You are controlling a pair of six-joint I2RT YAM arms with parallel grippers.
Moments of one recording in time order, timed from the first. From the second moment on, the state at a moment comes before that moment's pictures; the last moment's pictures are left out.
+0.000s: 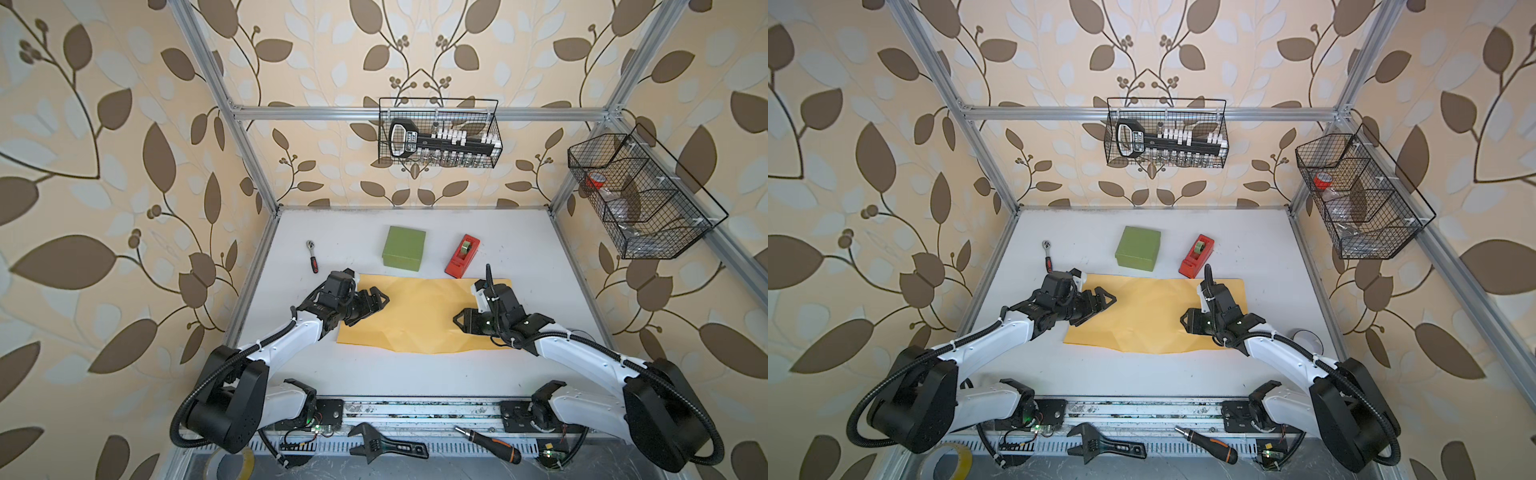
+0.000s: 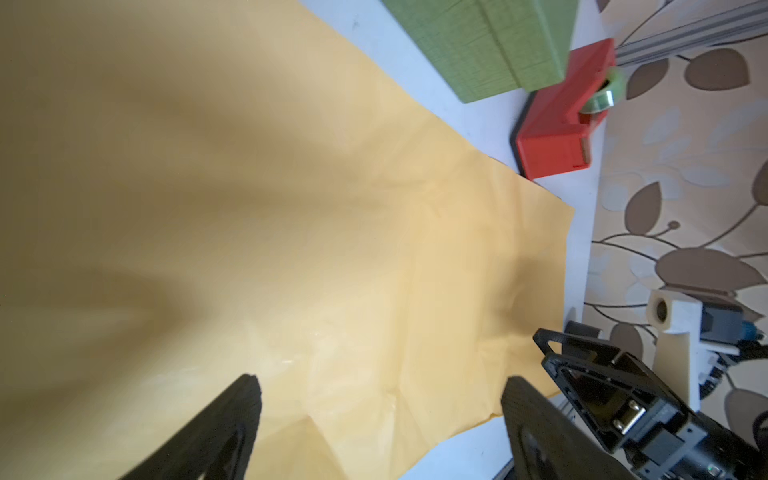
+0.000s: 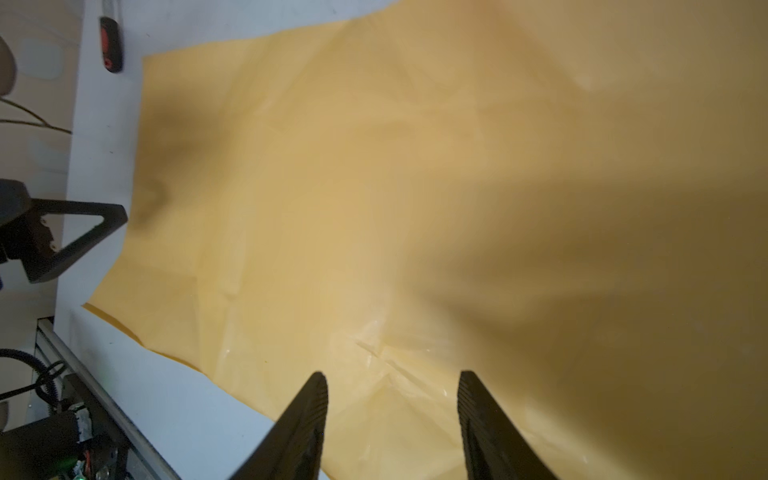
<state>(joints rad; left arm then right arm) -0.35 1.26 0.56 -0.14 0.40 -0.81 0.47 1.19 0.47 -0.20 -0.19 0.56</state>
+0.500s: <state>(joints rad) -0.48 1.29 0.44 -0.01 0.39 -0.82 0.29 1.02 0.28 -0.19 -0.26 0.56</state>
